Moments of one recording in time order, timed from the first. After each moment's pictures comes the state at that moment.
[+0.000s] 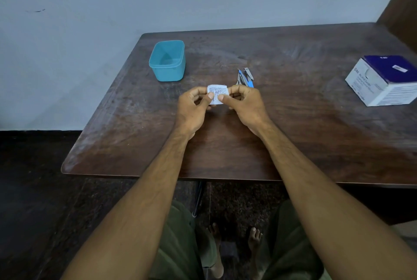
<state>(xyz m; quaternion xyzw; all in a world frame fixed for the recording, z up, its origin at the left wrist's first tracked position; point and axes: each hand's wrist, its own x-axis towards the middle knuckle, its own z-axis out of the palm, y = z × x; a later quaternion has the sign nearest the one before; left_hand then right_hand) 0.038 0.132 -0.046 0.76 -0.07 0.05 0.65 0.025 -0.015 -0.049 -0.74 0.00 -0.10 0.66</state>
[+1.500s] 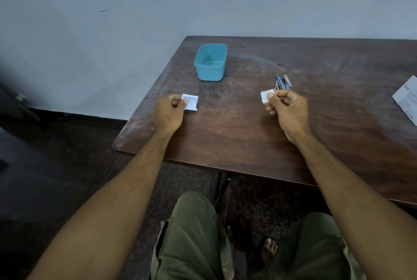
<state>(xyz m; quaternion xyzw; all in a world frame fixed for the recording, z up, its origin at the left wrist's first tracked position) 0.038 0.278 -0.053 0.87 0.11 0.18 0.44 0.013 -0.011 -0.046 -0.70 0.04 -0.18 0.70</state>
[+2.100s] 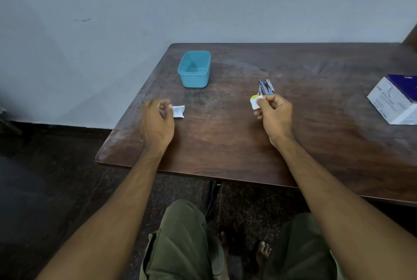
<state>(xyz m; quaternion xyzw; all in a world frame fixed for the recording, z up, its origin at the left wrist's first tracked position) 0.017 0.254 -0.046 0.89 0.08 0.28 0.35 0.011 -0.012 -0.045 -0.68 0.09 -0.21 0.70</state>
